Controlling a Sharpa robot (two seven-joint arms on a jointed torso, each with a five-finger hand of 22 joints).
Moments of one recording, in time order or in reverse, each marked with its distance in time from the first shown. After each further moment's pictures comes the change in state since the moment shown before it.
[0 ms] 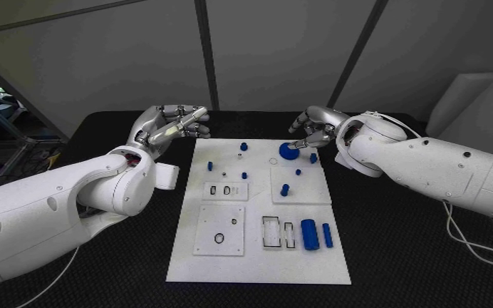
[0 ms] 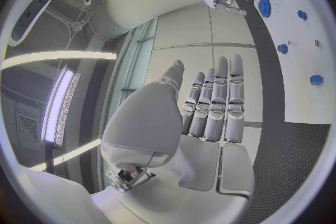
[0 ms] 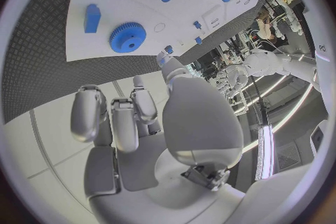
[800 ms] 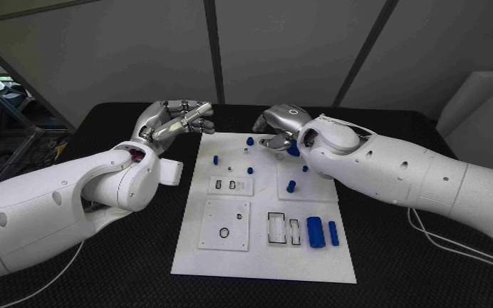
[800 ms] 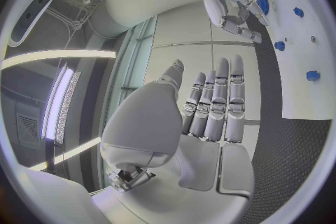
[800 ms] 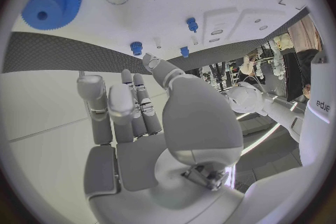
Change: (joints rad) left arm 0.000 -0.003 0.000 0.011 0.000 -0.009 0.007; left_hand -0.001 -0.009 0.010 0.010 0.000 -0.007 0.007 0.008 0.000 -0.047 0.012 -0.008 -0.011 -0.023 0.016 -0.026 -0.038 0.000 -0.009 0.009 -0.031 -0.014; right arm -0.012 0.204 -0.023 -0.070 -0.341 -0.129 0.073; right_hand 0.009 0.027 0.290 -0.182 -0.099 0.098 0.011 -0.073 0.000 -0.341 0.047 -1.146 -1.150 -0.005 0.040 -0.304 -0.371 0.040 -0.199 0.028 -0.173 -0.318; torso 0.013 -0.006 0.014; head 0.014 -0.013
